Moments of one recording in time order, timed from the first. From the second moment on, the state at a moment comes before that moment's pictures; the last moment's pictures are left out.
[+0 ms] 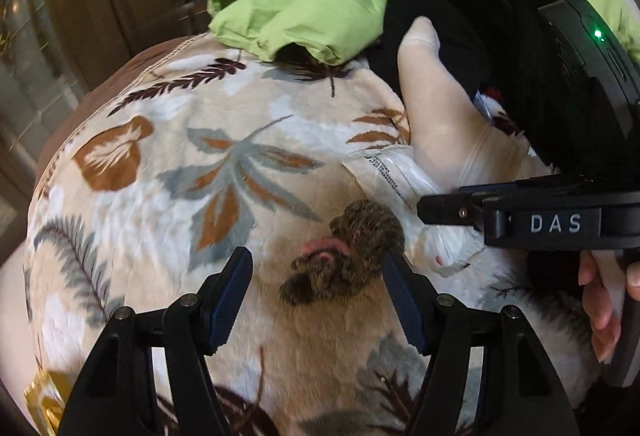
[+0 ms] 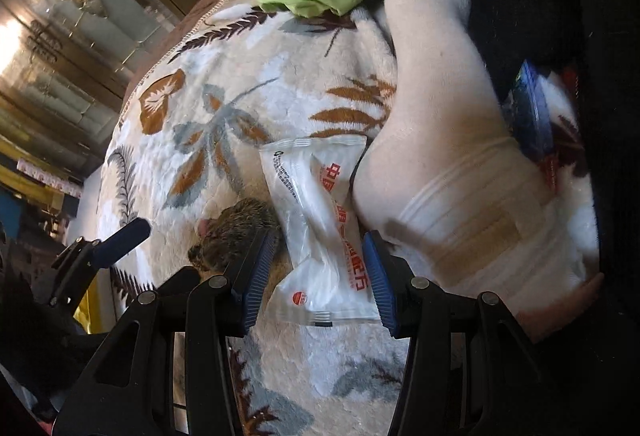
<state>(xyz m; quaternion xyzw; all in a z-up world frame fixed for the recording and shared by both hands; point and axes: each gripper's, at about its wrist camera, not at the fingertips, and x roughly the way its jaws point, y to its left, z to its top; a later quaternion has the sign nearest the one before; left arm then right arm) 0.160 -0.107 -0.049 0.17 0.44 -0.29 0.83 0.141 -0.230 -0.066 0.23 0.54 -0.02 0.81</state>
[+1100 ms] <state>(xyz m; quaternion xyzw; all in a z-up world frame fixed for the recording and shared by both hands) 0.117 -0.030 -0.026 0.07 0.49 -0.21 0.84 0.113 -0.184 -0.048 0.26 0.52 0.05 0.81</state>
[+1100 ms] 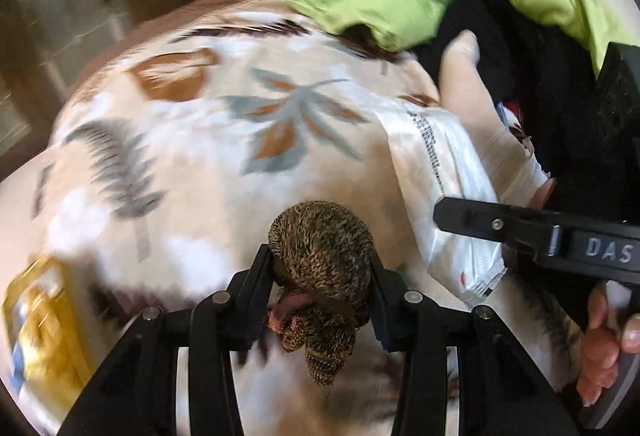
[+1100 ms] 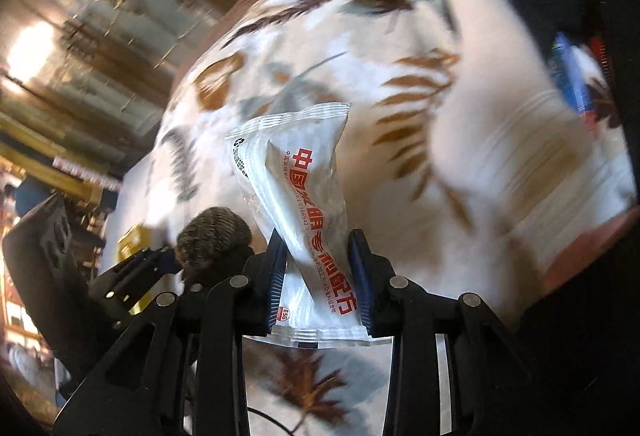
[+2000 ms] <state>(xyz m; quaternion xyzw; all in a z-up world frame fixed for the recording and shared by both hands) 0.068 0.235 0.000 -0.04 0.53 0.01 0.85 0.141 0.102 -0.032 0.10 0.56 0.24 0.79</state>
